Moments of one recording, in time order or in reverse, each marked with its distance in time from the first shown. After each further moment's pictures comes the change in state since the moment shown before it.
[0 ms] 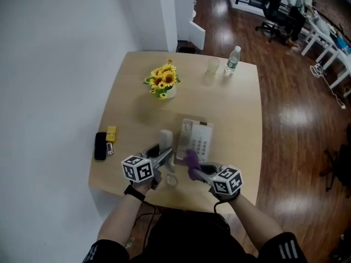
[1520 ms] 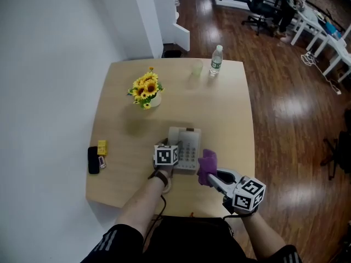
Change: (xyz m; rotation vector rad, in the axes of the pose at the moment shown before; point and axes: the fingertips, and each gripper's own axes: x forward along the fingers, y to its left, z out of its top) left arm 0.153 0.055 -0.053 0.181 0.321 0.399; right arm -0.124 -0.015 0.046 0.095 -0.323 -0.091
